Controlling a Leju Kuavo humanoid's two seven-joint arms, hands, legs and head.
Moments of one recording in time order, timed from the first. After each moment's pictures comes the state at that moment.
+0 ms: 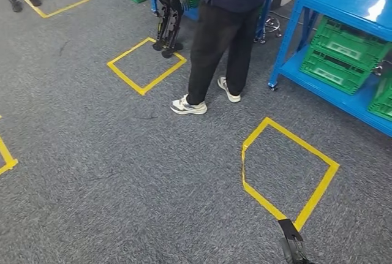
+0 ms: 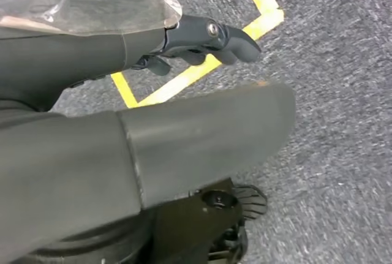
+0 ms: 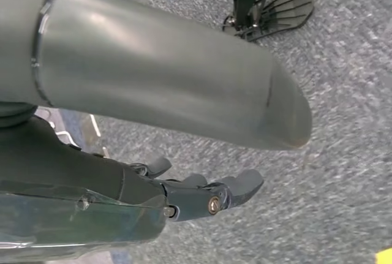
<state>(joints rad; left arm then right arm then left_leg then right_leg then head) -0.15 0.09 -0.90 -0.23 1.15 0.20 -0.22 -0.08 -0.05 0.15 -0.20 -0.33 -0.24 -0.11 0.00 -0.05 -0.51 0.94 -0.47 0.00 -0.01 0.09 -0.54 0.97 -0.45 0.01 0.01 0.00</state>
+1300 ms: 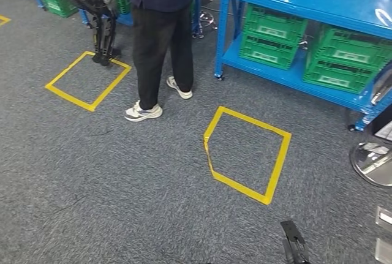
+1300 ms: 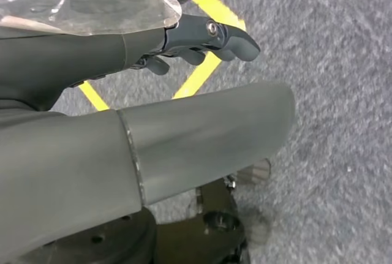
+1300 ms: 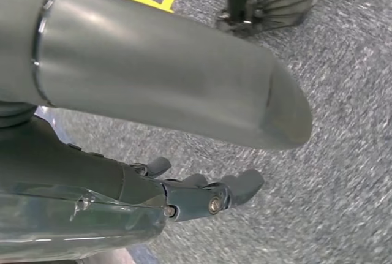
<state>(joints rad) -0.14 0.08 -0.90 -0.23 1.16 0.20 -0.22 -0.08 -0.05 0.16 -0.20 -0.34 -0.26 -0.12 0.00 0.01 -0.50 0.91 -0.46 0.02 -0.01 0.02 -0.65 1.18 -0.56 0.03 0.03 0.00</state>
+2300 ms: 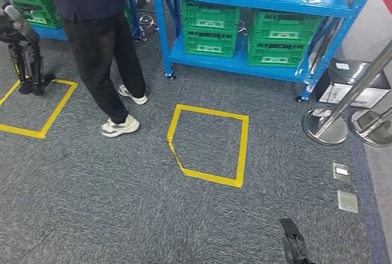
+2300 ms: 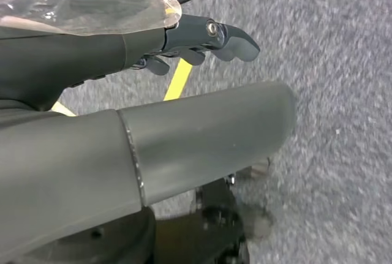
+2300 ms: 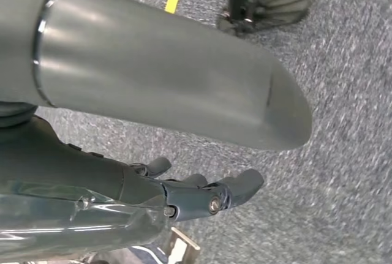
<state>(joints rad) -0.14 0.08 -0.90 -0.23 1.16 0.20 -0.21 -0.09 -0.05 0.18 -0.19 -0.34 -0.26 -0.11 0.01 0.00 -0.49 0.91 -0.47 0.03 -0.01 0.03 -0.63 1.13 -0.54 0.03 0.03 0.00</state>
